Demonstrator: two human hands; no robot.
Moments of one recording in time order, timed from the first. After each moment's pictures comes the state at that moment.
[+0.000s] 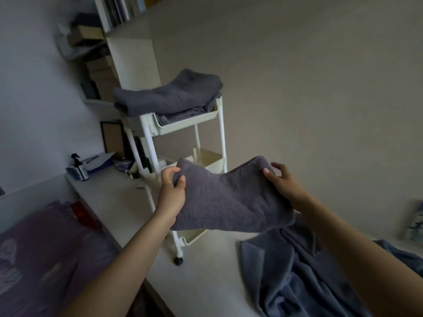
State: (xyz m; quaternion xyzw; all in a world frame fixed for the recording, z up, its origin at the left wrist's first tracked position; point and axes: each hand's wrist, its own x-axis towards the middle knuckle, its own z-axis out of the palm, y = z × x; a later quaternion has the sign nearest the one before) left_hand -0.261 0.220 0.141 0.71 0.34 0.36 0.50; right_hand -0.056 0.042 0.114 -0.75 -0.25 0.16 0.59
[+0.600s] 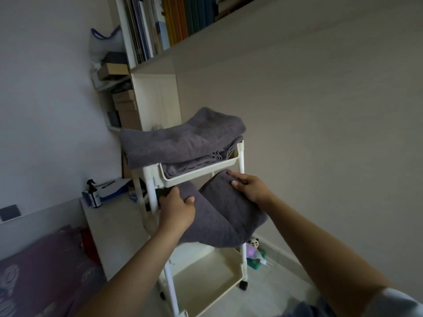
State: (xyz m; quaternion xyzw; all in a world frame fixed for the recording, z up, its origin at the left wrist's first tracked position) left_hand -0.185 0.290 0.204 0.78 0.44 0.31 0.32; right_hand 0.016 0.224 0.189 -0.70 -0.47 0.14 0.51
